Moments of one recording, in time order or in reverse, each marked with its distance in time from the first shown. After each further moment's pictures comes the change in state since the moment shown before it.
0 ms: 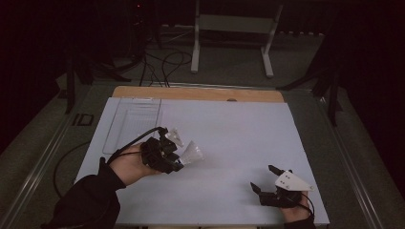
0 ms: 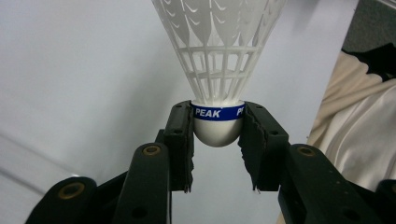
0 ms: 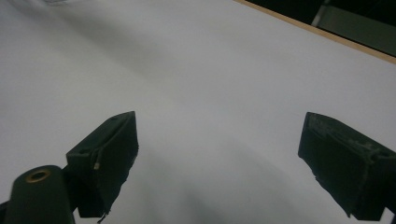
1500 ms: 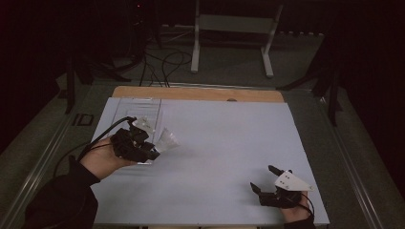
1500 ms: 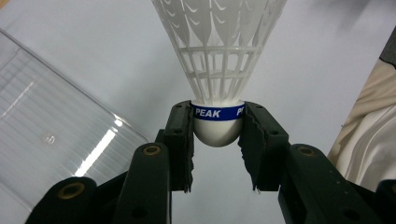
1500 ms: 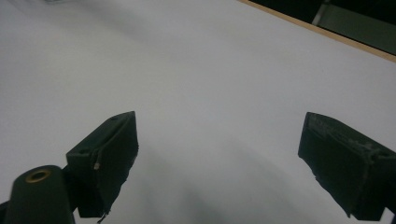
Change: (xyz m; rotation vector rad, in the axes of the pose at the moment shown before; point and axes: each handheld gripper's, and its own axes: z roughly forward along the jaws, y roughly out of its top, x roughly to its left) left arm 0.034 -0.040 -0.039 -0.045 0.082 -0.130; right arm 0.001 0.000 0.000 0.005 0.000 0.003
